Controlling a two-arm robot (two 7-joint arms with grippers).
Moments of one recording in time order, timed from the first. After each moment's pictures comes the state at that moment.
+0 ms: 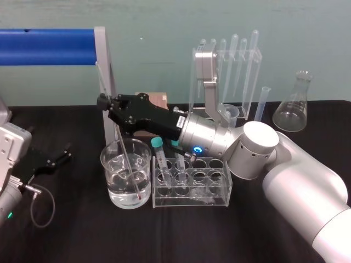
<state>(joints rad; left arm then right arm) -0.20 0.60 0.45 -1.41 -0.25 -0.12 0.03 0.67 0.16 -0.63 -1.03 0.67 -0.12 0.85</state>
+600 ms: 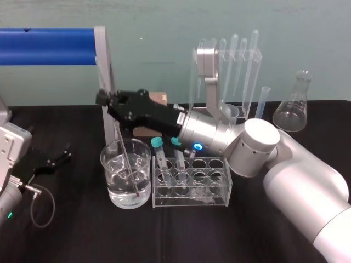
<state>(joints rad) -0.20 0.60 0.45 -1.41 -0.25 -0.12 0.03 0.67 0.17 -0.62 -1.05 0.68 -0.12 0.84</state>
